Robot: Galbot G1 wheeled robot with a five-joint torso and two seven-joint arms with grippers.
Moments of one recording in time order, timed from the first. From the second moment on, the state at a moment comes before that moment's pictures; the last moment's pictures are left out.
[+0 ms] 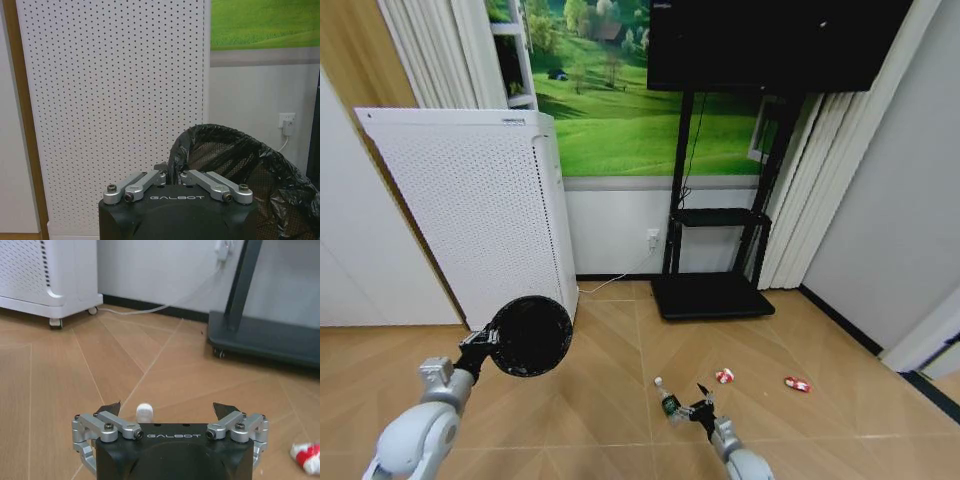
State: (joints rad) left arm 1.49 -1.11 -0.83 -2.10 -0.52 0.32 -0.05; right arm -1.33 1.29 0.40 1.32 0.08 0.11 -0.17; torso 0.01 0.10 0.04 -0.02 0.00
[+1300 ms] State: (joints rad) left arm 1.46 -1.10 -0.84 -2.08 -0.55 0.28 -0.05; right arm -1.20 1.34 0.45 1.20 0.15 -0.07 -0.15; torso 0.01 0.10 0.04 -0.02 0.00
